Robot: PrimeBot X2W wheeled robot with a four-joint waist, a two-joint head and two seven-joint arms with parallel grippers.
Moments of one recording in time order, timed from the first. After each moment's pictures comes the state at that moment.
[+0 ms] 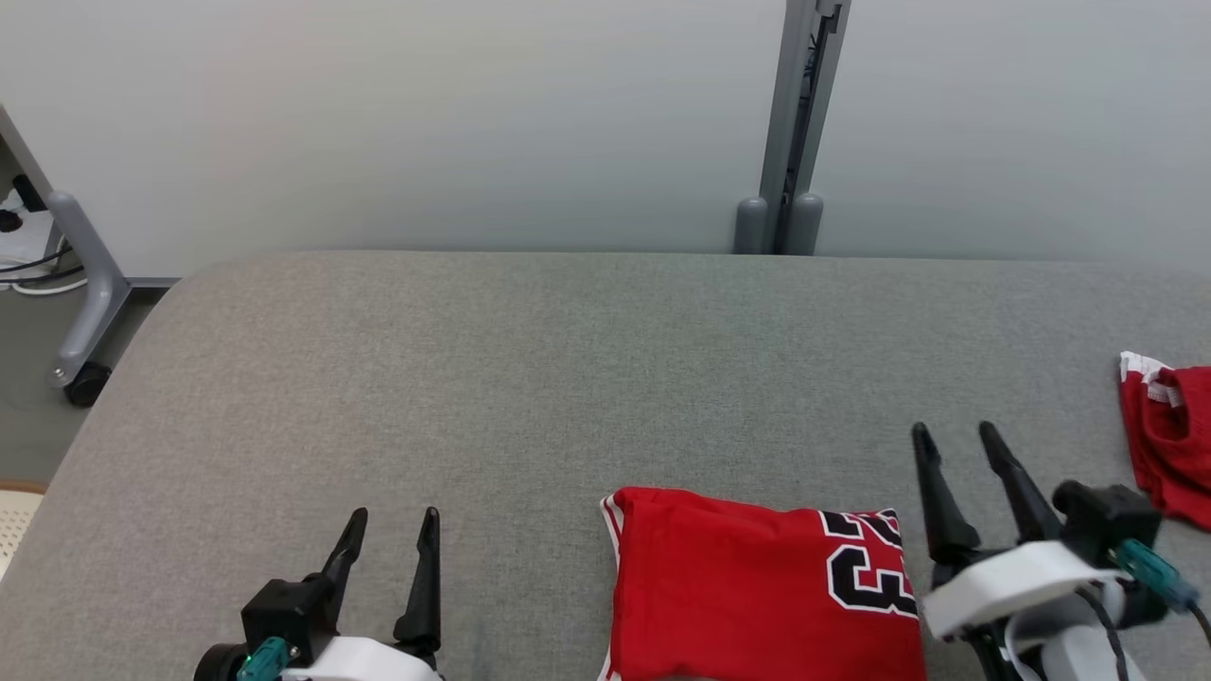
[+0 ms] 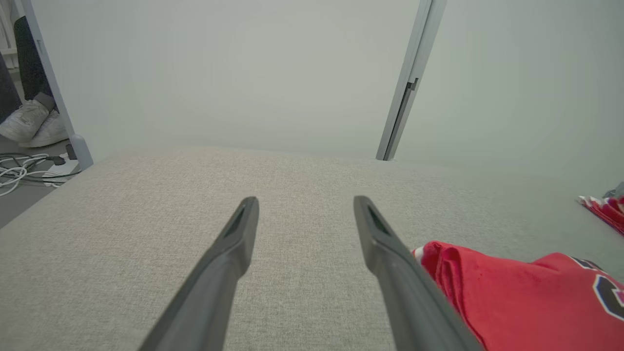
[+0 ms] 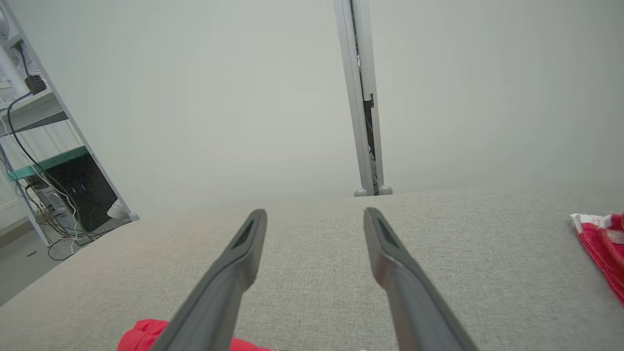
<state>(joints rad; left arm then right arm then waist) -0.03 0.25 -0.45 0.21 -0.55 0.24 -0.26 -0.20 -0.06 0.10 0.45 0.32 0.13 -0.26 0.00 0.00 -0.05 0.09</state>
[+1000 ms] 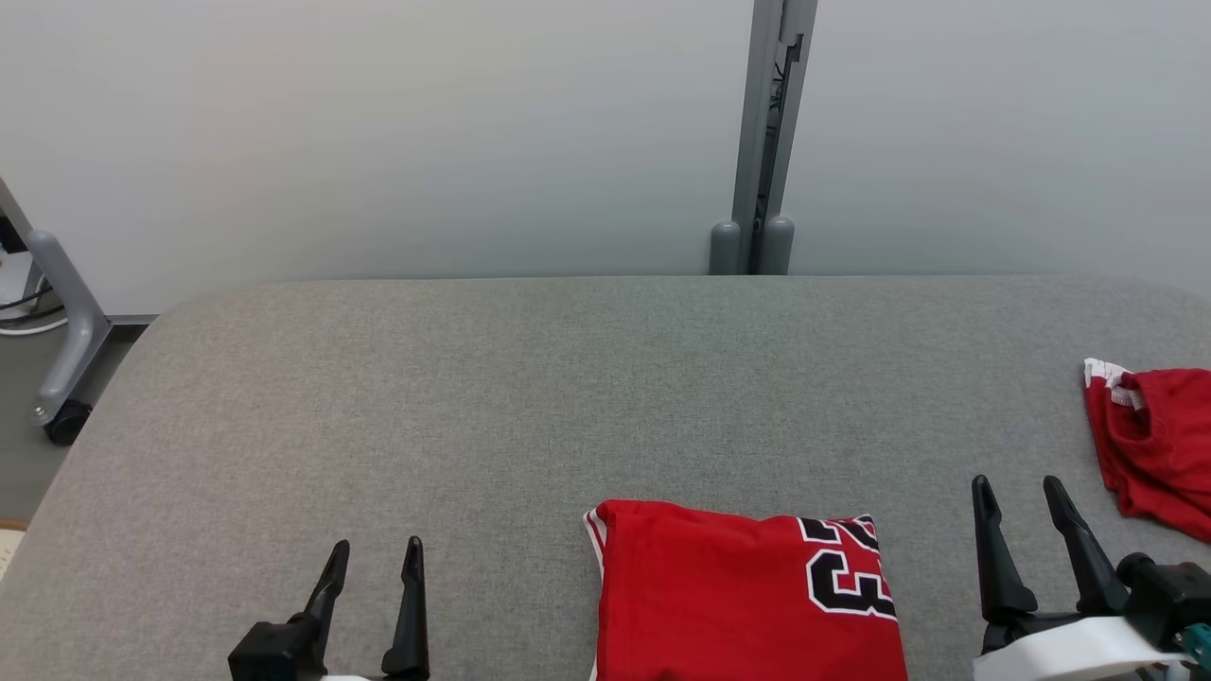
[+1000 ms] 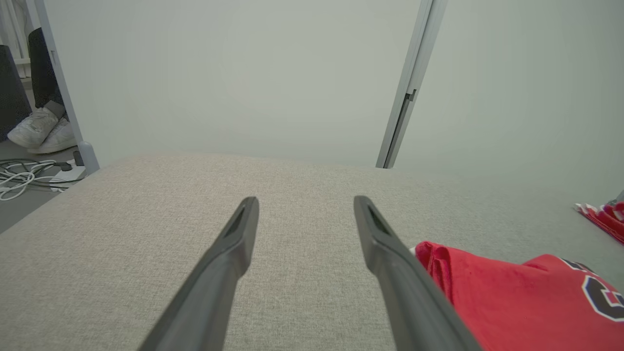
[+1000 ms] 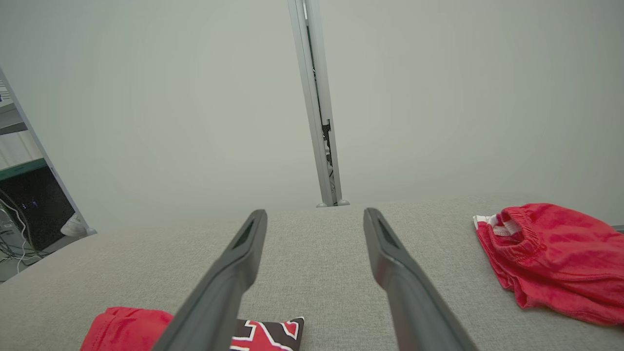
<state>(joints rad) 0.07 0.16 -0.31 0.19 -0.42 0.19 -0.26 0.01 -0.05 -0.03 0.23 0.25 0.13 -0.26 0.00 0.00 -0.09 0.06</state>
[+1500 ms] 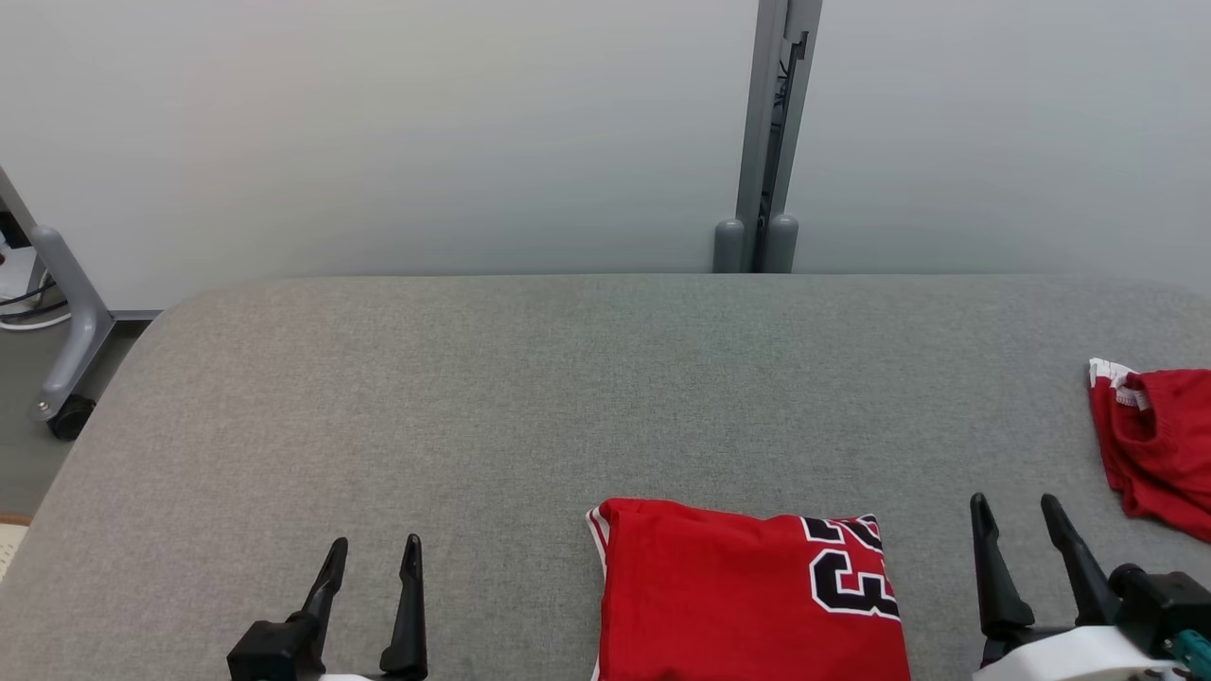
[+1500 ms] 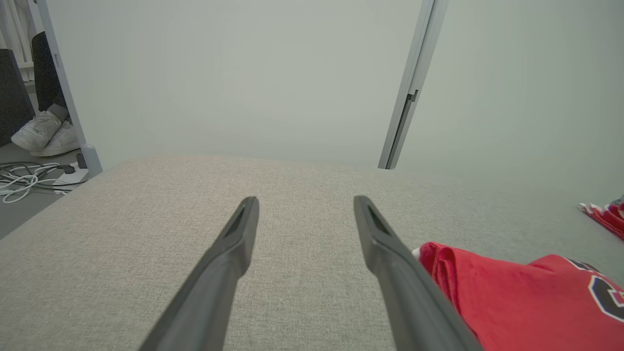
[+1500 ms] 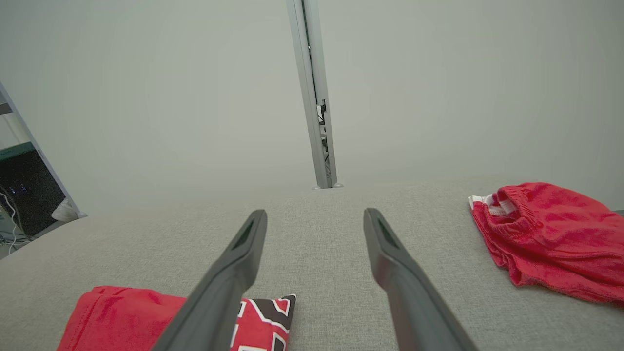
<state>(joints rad) 0.08 0.13 -0.27 0.20 -0.37 0.16 -0.26 0.00 -0.05 -0.03 0.27 0.23 0.13 -0.26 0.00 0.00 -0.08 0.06</state>
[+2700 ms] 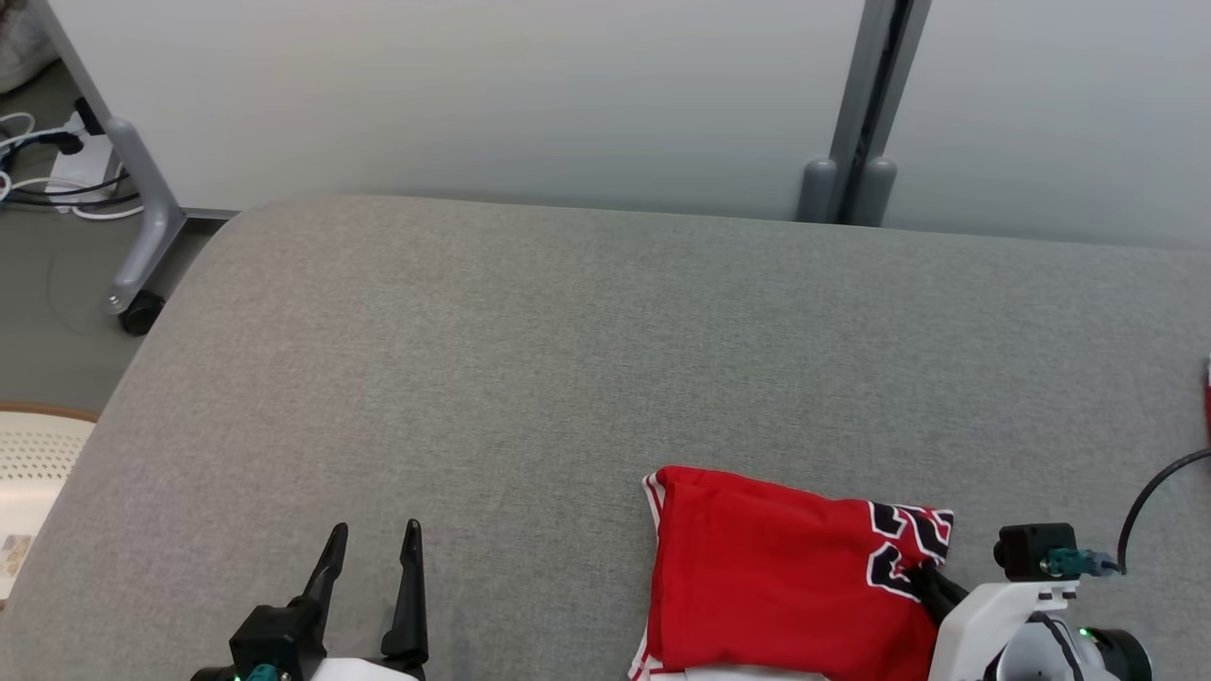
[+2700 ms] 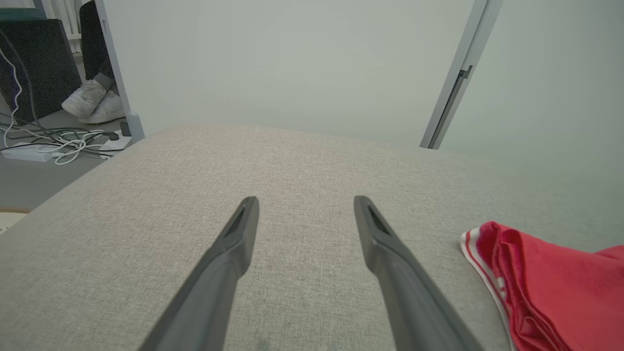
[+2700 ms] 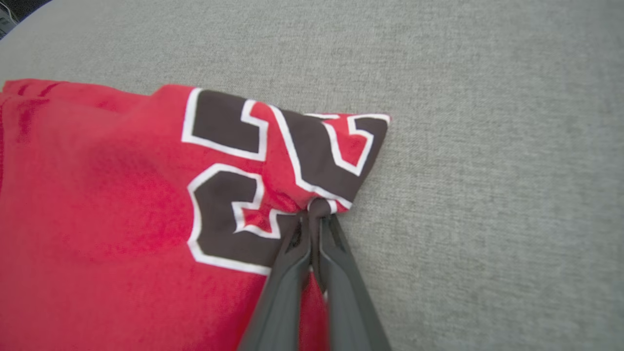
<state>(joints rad) 0.05 0.10 -0.23 0.24 -0.33 0.12 -0.26 -0.21 -0.13 0.18 0.68 0.39 0.13 0.12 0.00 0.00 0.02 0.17</state>
